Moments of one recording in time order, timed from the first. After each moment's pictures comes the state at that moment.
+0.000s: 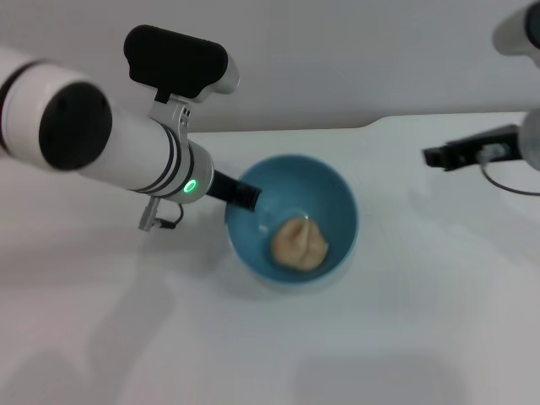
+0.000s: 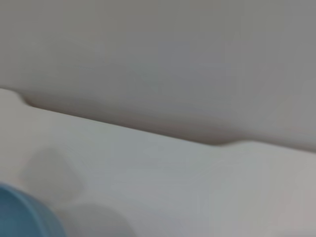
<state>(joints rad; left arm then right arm) -0.71 -2.07 1.79 1.09 -0.51 -0.90 -0.01 0.44 2.07 1.74 1.40 -2.64 1.08 -0.29</state>
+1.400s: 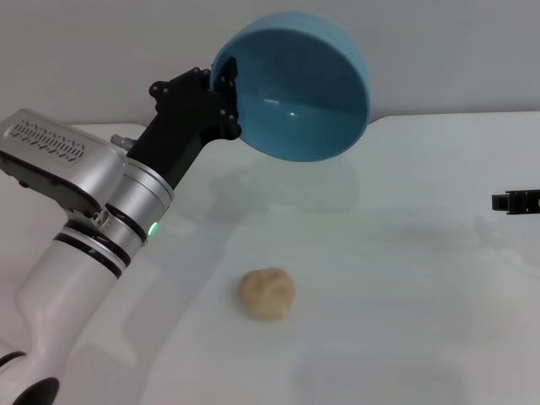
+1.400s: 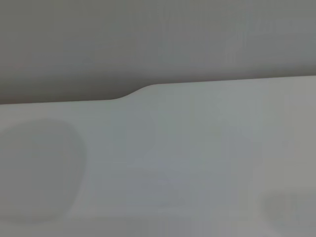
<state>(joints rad) -0.41 -2.07 2.24 0.70 -0.54 0.91 -0.02 0.30 2.08 1.82 1.30 -2.66 0.96 -0.24</state>
